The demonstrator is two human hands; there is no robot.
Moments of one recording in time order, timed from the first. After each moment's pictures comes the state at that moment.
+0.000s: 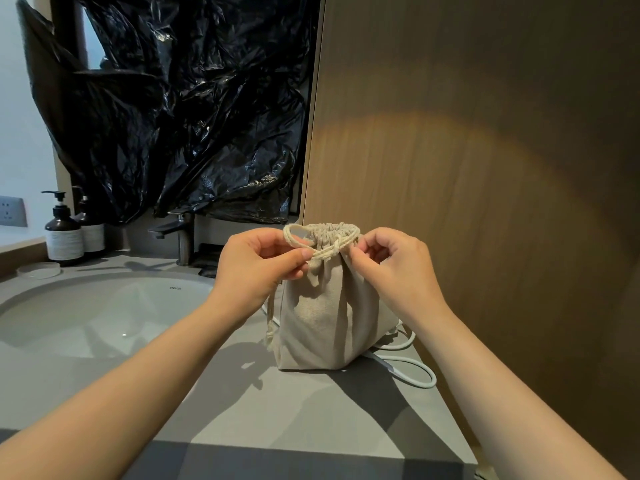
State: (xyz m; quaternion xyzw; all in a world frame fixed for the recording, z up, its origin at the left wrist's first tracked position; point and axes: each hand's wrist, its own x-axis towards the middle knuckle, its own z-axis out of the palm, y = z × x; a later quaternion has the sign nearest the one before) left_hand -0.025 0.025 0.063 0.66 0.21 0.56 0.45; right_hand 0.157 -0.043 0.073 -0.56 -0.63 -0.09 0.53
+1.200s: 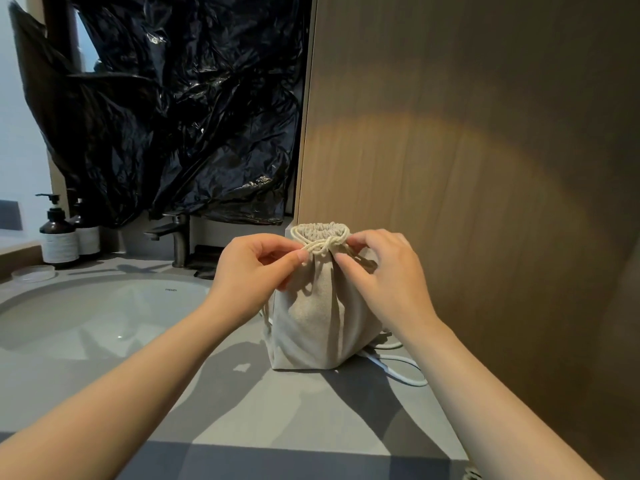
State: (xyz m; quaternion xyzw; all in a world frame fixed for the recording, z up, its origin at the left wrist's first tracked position) left_hand -0.024 0.018 0.062 0.72 0.26 0.56 0.33; right_hand 0.158 -0.046 0.064 -0.59 -0.63 -0.20 0.46
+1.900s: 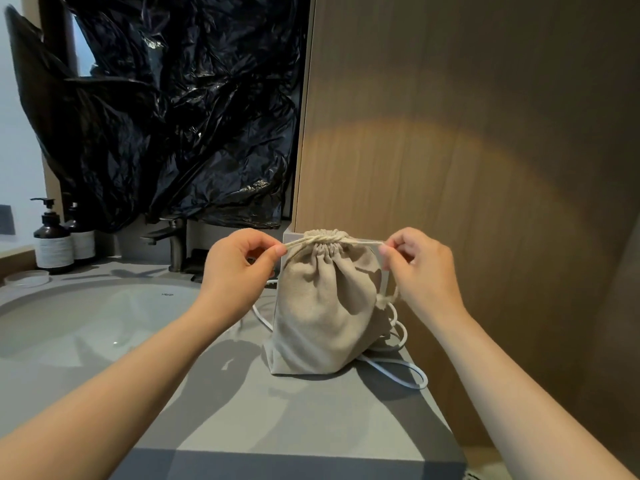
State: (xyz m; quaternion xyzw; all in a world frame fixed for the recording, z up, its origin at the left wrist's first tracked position) left_hand -0.031 0.040 0.059 0.72 0.32 0.58 0.22; right_hand 0.192 -0.056 0.077 -0.63 -0.57 -0.16 0.51
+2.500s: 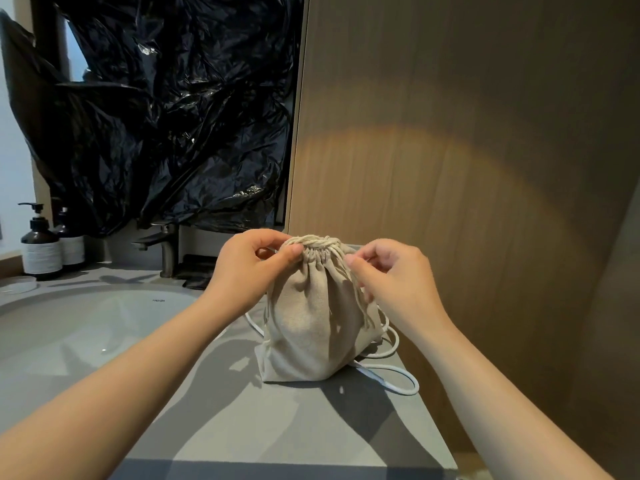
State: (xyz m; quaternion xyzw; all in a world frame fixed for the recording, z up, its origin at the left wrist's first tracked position) left_hand -0.016 0.039 0.073 0.75 0.29 0.54 0.24; right_hand 0.158 -0.070 0.083 -0.59 -0.59 -0.01 0.55
